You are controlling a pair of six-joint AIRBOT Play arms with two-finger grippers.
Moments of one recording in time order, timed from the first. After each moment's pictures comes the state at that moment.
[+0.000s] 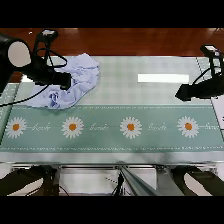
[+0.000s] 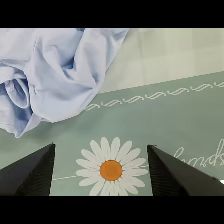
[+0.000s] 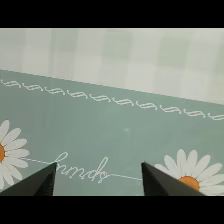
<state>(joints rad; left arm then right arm) -0.37 -1.22 1.42 1.67 -1.41 -1.73 -0.01 -1.00 1.15 -1.42 1.33 1.46</state>
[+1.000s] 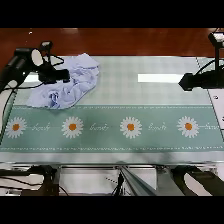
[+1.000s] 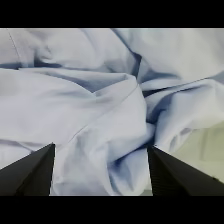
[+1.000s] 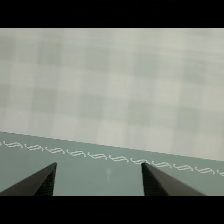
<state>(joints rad) -0.11 -1.59 1.42 1.54 -1.08 -1.74 -0.01 -1.00 1.15 -1.49 1.13 1.46</state>
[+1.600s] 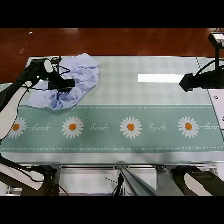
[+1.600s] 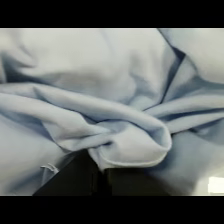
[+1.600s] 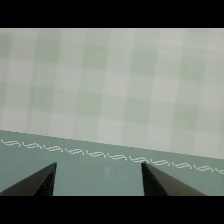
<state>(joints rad) -0.09 -1.77 1.42 1.46 -1.06 -1.71 -0.01 -1.00 1.15 -1.49 1.14 1.46</state>
